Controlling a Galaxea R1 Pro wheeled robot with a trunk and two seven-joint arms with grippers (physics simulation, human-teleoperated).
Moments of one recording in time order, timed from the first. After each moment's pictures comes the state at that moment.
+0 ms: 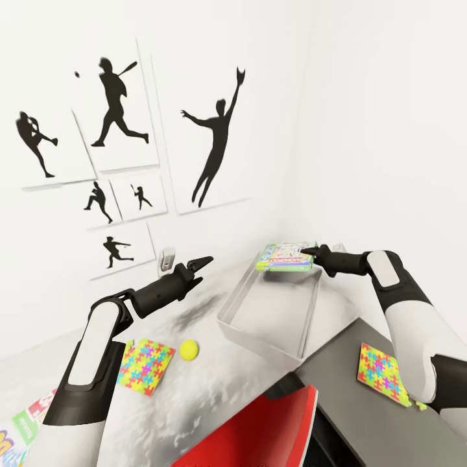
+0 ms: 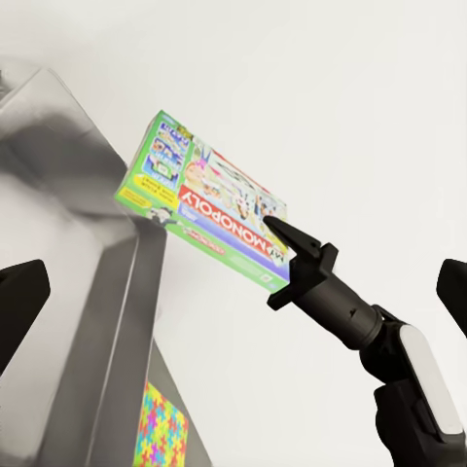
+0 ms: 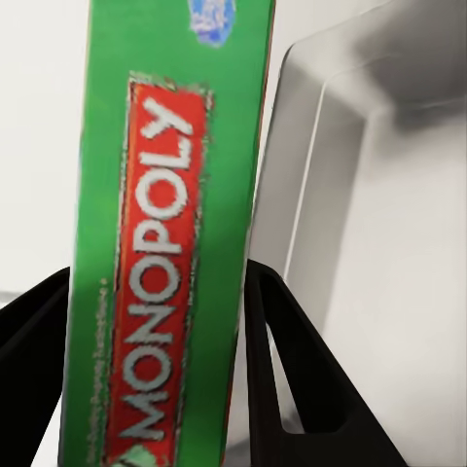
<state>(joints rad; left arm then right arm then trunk) -0.56 -0.04 -0.01 -1.61 1.32 0.86 0.22 -1.12 -0.19 -0.20 -0.64 -0.77 0.98 0.14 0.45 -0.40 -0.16</state>
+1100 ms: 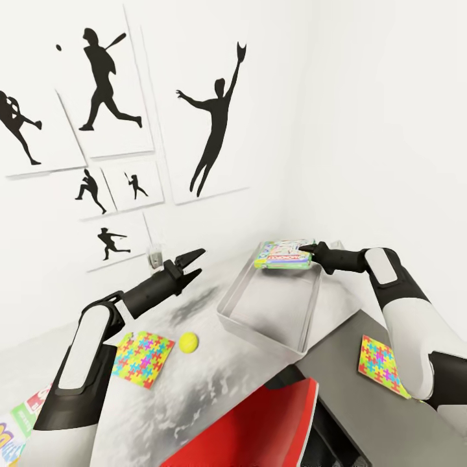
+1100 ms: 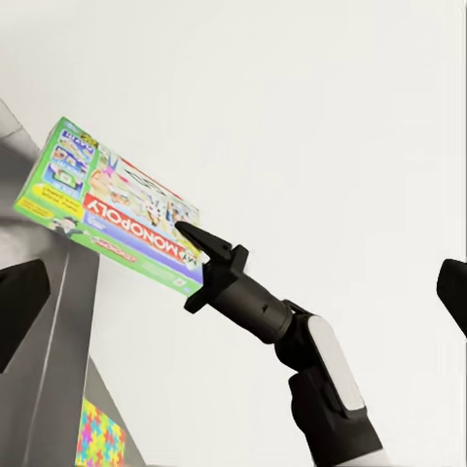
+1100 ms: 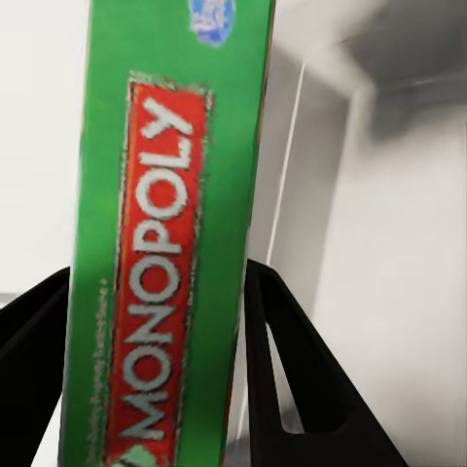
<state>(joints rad) -0.55 -0.02 0.02 -1.61 1.35 0.87 0.01 -1.13 -0.18 -0.20 -0.64 -0.77 0.98 0.14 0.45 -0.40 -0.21</state>
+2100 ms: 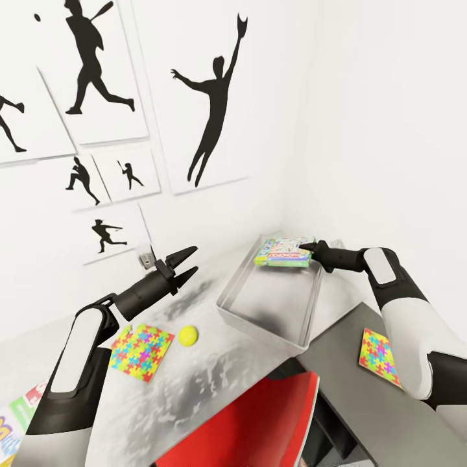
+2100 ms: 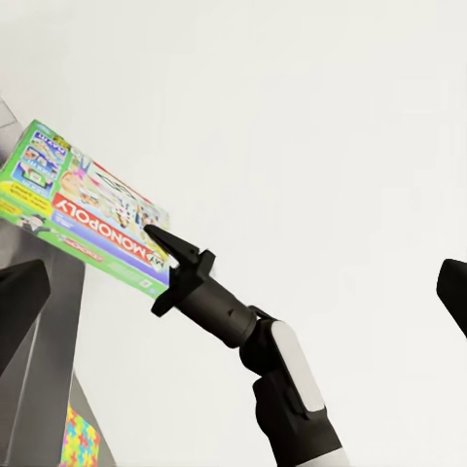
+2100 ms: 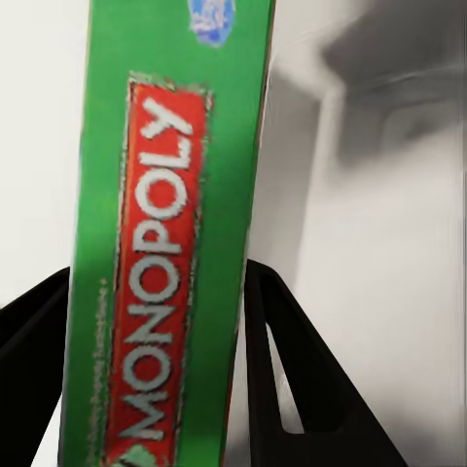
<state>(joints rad) -0.53 0.00 0.05 -1.60 1.40 0.87 -0.06 -1.13 -0.17 -0.20 -0.64 -0.76 0.94 0.14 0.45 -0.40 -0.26</state>
